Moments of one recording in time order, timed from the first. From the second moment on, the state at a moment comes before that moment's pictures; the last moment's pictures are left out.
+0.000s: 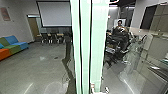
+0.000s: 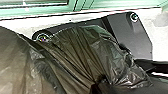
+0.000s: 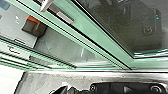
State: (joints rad) left arm 1.47 2.99 -2.68 0.11 -0.01 -0.03; right arm -1.10 1.73 -0.92 0.03 0.06 0.05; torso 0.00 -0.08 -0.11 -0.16
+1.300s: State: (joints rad) left arm 1.47 3.01 -2.68 0.11 -0.01 -0.03; right arm -0.57 1.84 -0.99 0.07 -0.31 0.33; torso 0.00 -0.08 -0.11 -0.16
